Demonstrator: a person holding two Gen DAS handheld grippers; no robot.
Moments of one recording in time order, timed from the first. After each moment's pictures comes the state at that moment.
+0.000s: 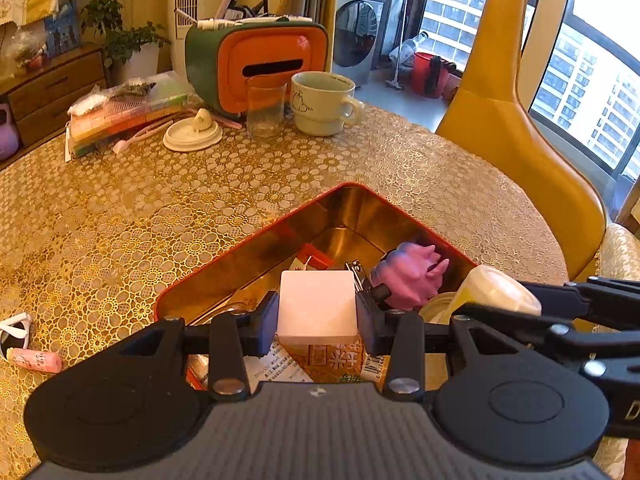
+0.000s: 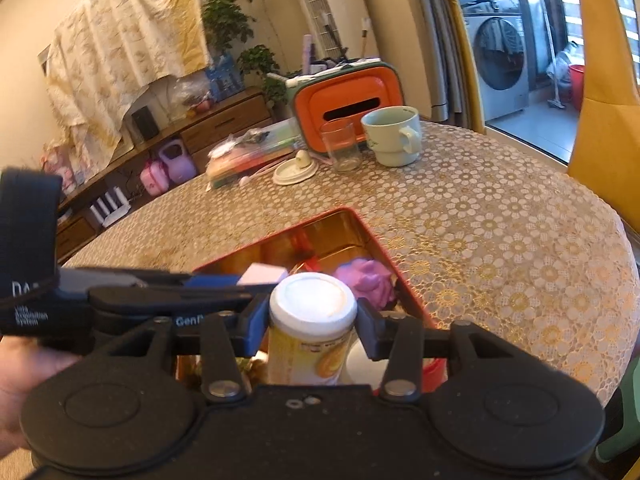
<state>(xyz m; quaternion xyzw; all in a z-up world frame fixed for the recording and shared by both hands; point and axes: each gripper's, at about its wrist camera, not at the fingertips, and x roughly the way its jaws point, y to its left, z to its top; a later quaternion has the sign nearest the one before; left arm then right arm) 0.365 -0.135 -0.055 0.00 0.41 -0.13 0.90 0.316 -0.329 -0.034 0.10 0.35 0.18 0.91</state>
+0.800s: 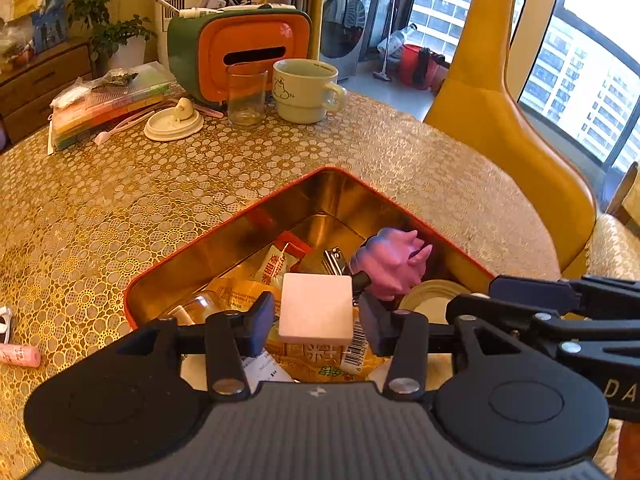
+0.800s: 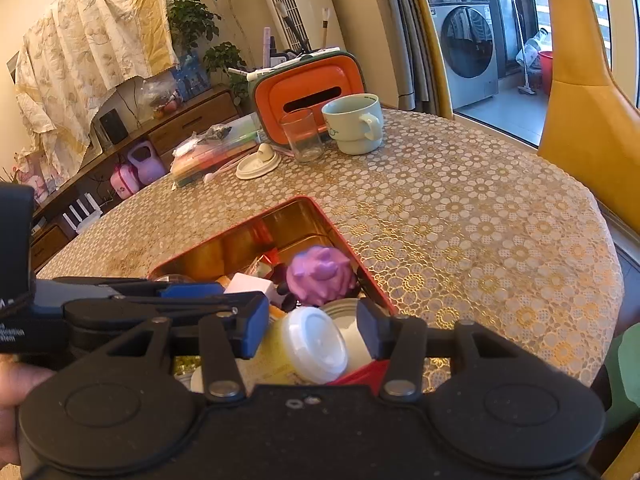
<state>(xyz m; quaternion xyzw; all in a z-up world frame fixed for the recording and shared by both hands) 0.361 -0.141 -0.058 -0.01 0.41 -0.15 0.90 0.311 -0.338 -0.042 0.10 0.37 0.15 0.91</state>
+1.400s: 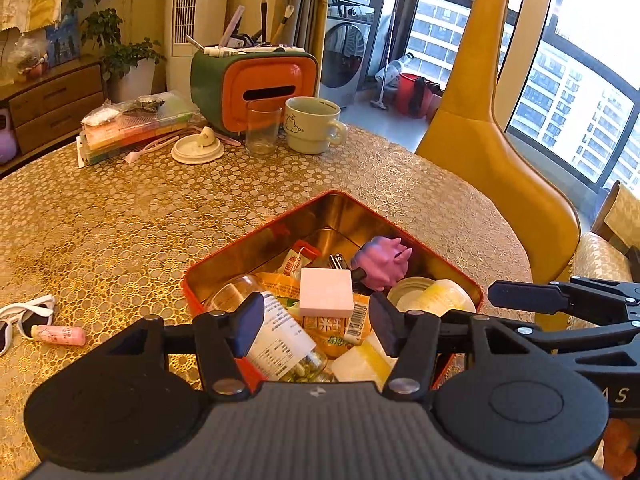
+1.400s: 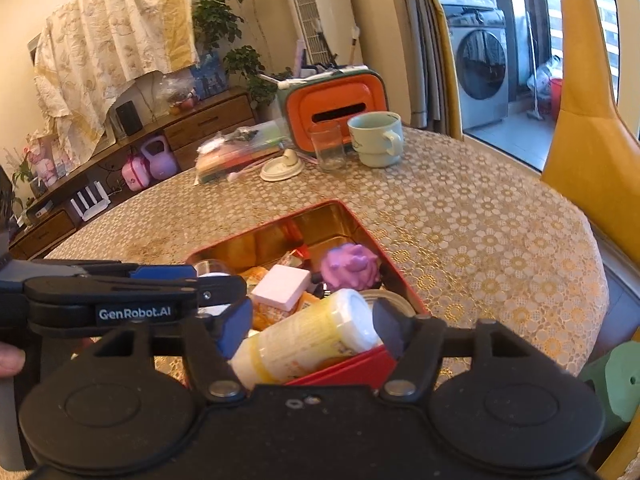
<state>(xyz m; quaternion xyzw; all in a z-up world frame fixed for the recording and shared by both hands) 0.311 -0.112 -0.022 -0.02 0.38 -0.15 0.91 0.276 -0.314 -0.019 0.06 0.35 0.16 0.92</state>
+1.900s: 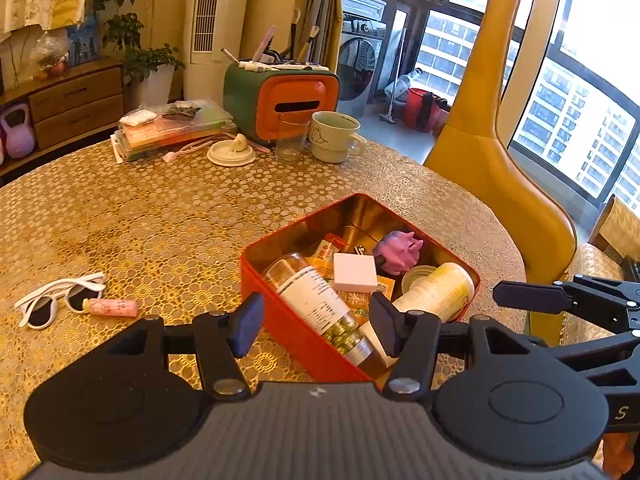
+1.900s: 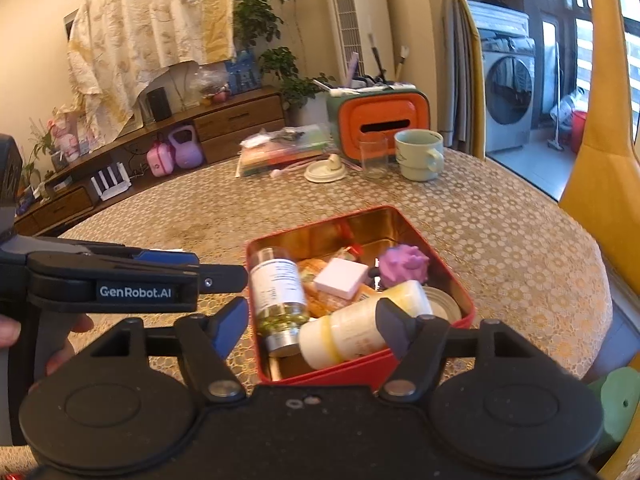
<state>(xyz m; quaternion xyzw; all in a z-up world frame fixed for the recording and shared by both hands) 0.267 -0.067 -0.003 -0.04 0.36 -0.14 0.92 0.238 -0.270 0.002 0.02 0.33 0.19 0.93</state>
